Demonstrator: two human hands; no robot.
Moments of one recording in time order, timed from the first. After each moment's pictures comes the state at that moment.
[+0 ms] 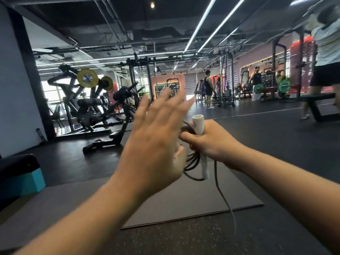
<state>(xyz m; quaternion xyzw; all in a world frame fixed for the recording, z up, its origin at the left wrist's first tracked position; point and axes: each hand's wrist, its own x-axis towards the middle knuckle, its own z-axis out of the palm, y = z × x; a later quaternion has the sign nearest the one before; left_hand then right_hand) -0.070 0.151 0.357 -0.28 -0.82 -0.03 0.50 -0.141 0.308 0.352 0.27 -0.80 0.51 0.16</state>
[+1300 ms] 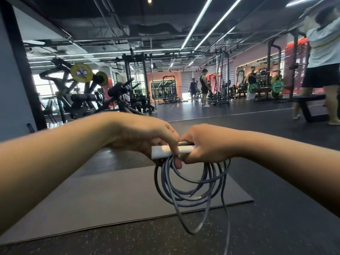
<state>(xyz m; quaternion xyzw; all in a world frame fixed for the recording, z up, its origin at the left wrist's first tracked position) -0.107 0.144 0.410 -0.17 -0.89 -0.38 -0.19 -0.120 0.325 0.376 0.35 -0.93 0.12 0.07</state>
